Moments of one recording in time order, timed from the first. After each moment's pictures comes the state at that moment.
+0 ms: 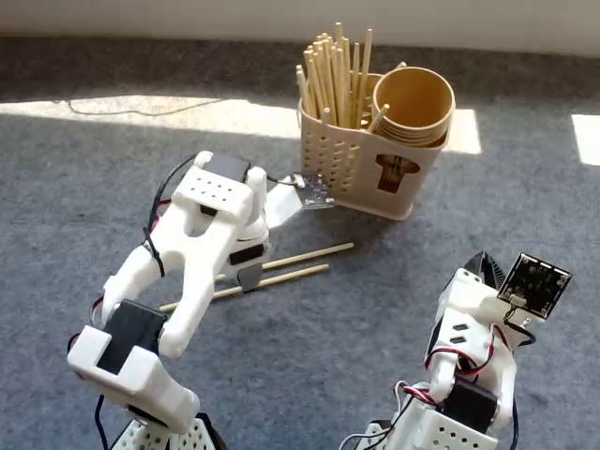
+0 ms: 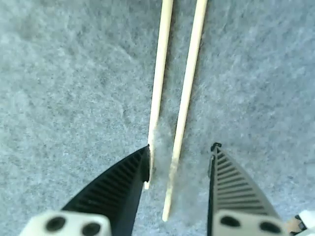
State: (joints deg) left arm 13.8 6.5 12.4 84.5 -42.9; right arm 20.2 -104.8 87.2 47.7 0.6
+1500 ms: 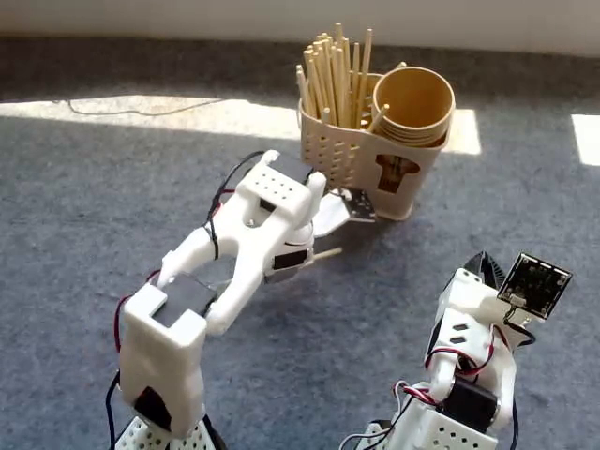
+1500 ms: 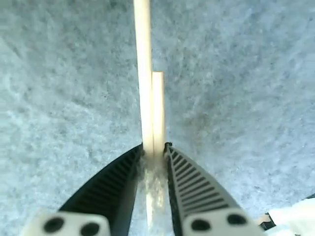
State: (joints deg) left arm 23.6 22.8 -3.7 92.7 -35.6; right arm 20.2 -104.8 87.2 47.6 0.6
